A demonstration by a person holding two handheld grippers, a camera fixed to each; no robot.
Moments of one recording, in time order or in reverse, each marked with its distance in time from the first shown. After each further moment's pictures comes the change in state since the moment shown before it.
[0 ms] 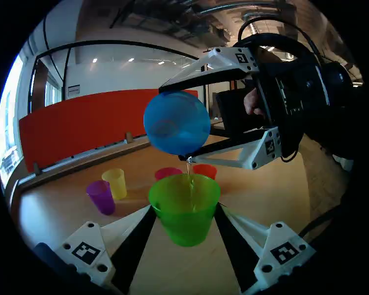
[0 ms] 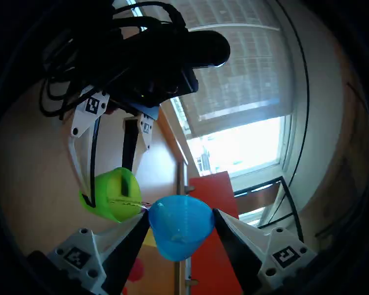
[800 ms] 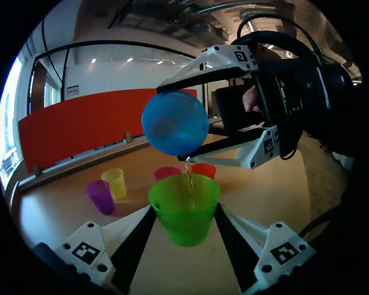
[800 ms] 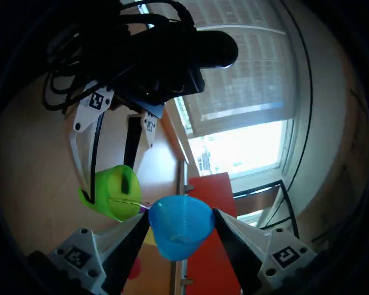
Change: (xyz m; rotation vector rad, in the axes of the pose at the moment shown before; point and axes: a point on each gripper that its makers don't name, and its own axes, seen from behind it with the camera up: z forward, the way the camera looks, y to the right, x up) left arm -0.002 0.001 0.000 -0.005 -0.005 0.010; right arm 0.002 -0.004 -0.001 0.008 -0.008 -0.045
